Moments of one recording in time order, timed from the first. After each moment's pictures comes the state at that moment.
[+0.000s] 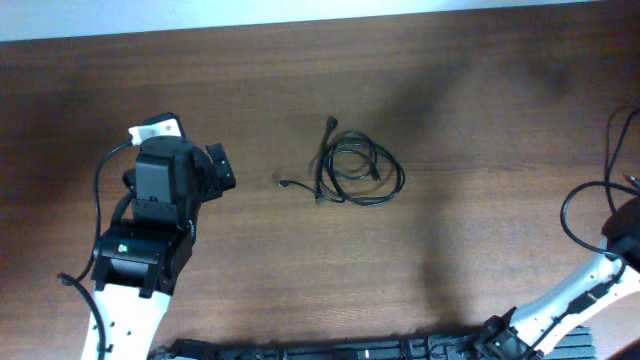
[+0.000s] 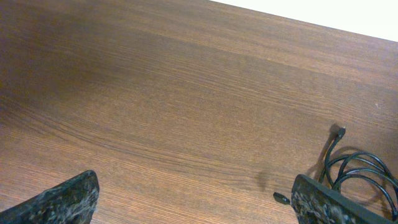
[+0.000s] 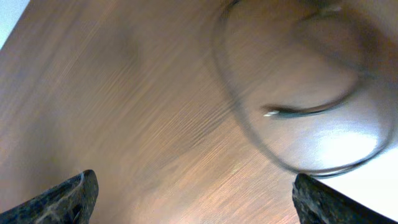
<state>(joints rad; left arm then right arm) -0.22 1.05 1.06 -0.75 -0.31 -0.34 -0.79 2.21 2.59 -1.59 -0.20 0.07</state>
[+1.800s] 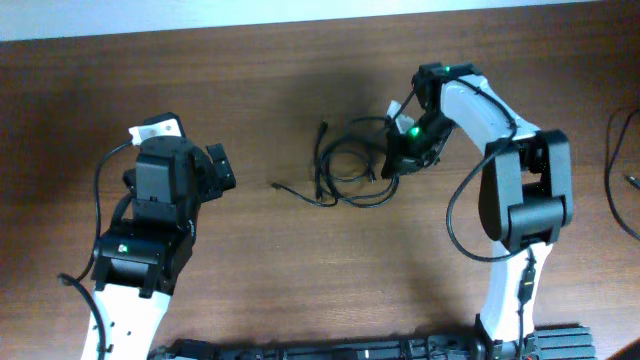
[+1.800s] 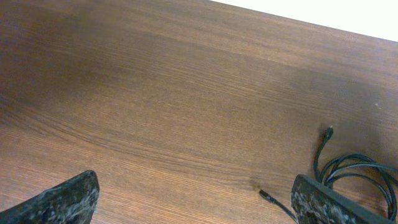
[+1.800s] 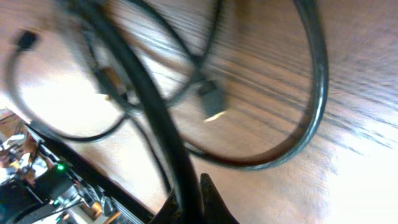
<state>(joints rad) -0.22 1.05 1.06 -0.74 -0.31 -0.34 0.13 2.17 1.67 -1.27 -0.58 -0.07</state>
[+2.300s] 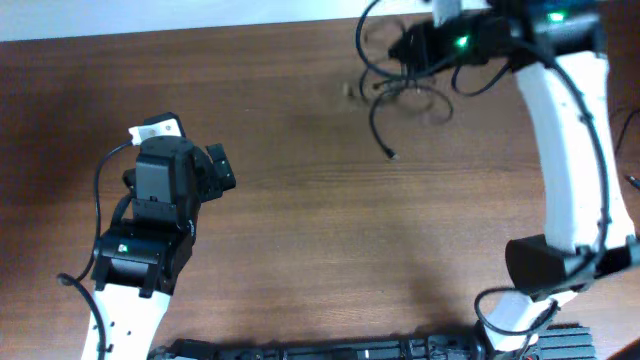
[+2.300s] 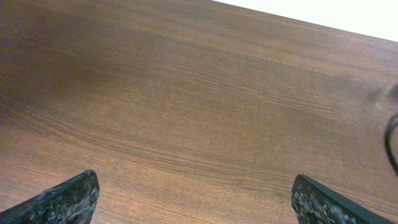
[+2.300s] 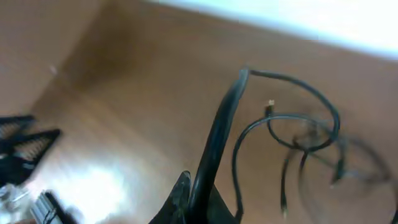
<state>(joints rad) -0.22 1.05 1.06 -0.75 -0.31 -0.34 0.15 1.88 2.37 -1.33 -0.57 -0.07</state>
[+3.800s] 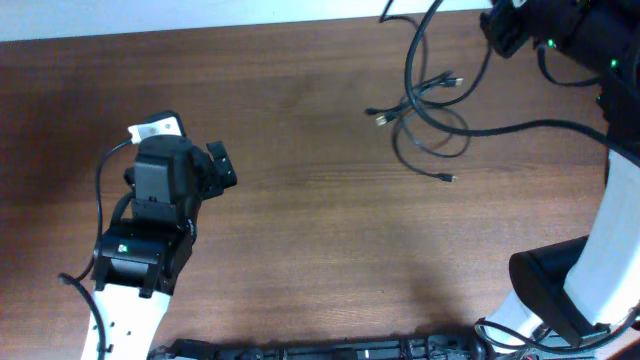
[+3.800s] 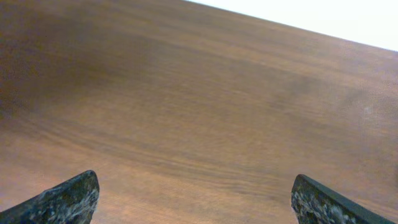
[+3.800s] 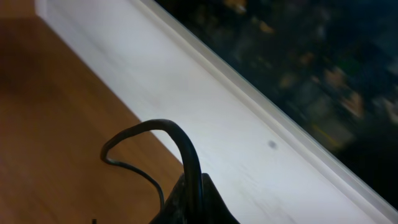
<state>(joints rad) -0.22 1.05 1.06 -0.72 -0.29 -0.35 0.17 1.83 2.88 -1.36 -0.33 -0.58</state>
